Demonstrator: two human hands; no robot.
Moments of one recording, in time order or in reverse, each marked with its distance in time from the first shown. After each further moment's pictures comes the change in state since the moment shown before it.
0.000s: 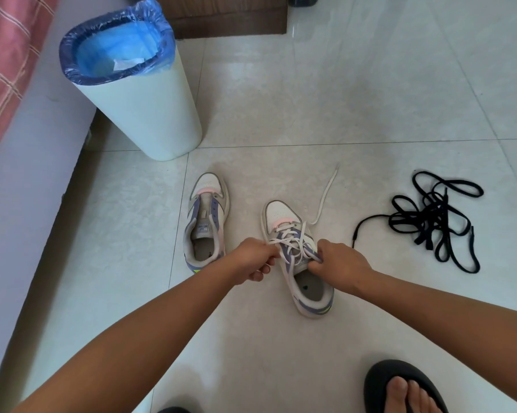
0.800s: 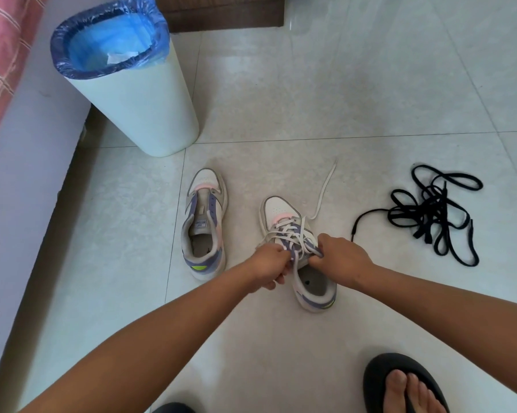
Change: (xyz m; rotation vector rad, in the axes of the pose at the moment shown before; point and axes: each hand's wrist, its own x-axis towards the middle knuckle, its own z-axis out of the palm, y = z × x) left_hand -0.013 -0.002 0.027 0.144 -0.080 0.069; right_hand 0.000 0.002 0.001 -0.021 0.006 0.005
